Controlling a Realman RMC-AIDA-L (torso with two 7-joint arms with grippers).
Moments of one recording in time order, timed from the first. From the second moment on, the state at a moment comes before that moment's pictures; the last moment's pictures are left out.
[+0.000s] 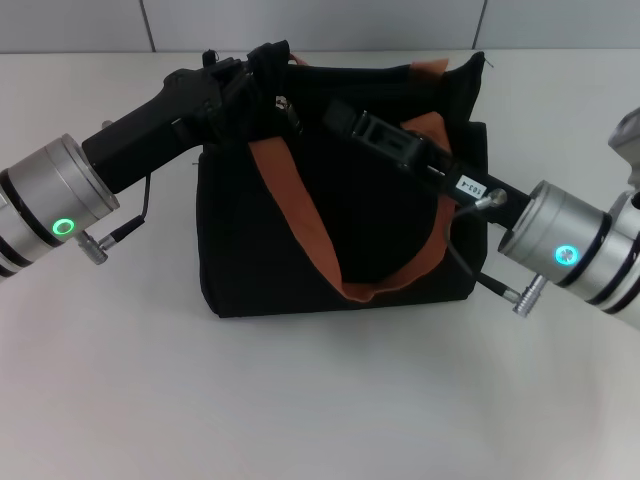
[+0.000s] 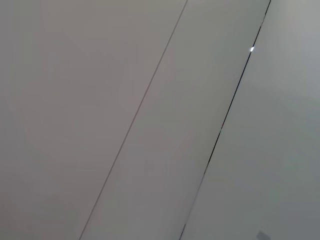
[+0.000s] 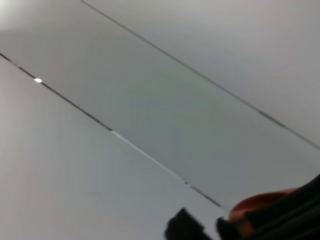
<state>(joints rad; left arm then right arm) -0.63 -2.08 0.58 0.22 1.56 1.59 -1.17 0.64 2.08 0.73 0.16 -2.88 -1.40 1.45</state>
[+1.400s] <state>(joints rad) -0.64 -2.08 0.58 0.22 1.56 1.57 -1.17 0.71 2.08 0.70 0.21 -2.92 -1.33 1.35</state>
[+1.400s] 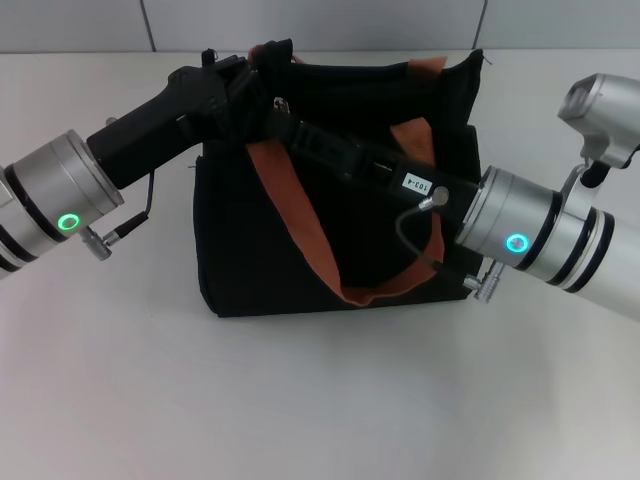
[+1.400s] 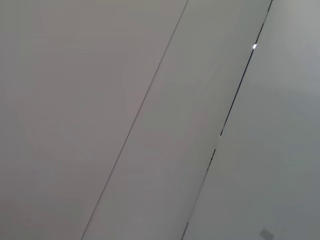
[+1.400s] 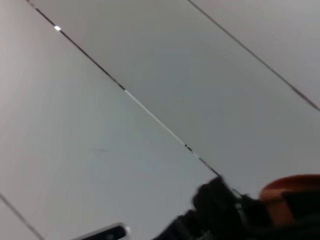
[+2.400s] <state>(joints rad) -0.64 -2.08 0.58 0.22 1.56 1.56 -1.16 0.73 2.08 0.68 0.18 -2.92 -1.33 1.41</state>
